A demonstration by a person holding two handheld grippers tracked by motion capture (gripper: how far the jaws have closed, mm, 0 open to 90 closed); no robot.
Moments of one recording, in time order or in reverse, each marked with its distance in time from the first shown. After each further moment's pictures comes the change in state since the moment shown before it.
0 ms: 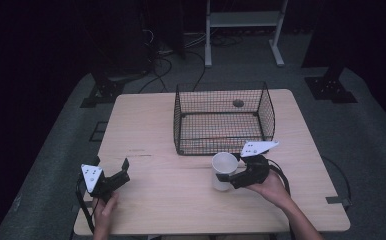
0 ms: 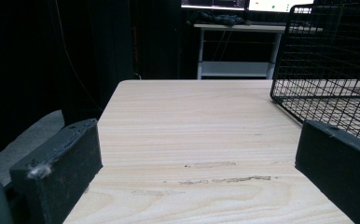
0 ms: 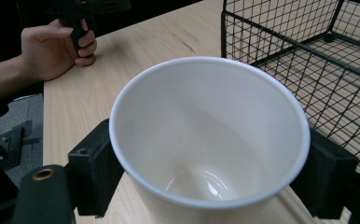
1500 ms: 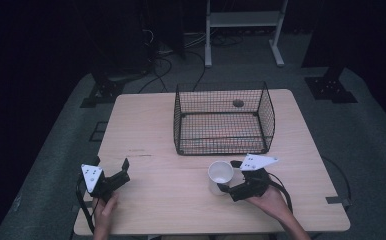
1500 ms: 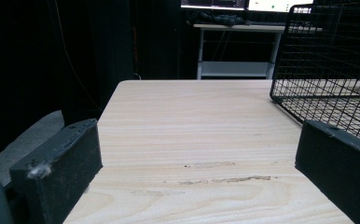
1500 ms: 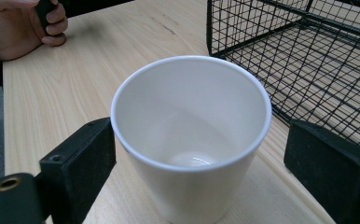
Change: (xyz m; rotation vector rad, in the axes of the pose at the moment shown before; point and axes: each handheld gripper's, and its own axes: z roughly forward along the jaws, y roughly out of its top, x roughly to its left) left arm 0.000 0.000 0.000 -0.001 -0.001 0.001; right arm 0.019 -0.030 0.007 -0.004 -0.130 -0.032
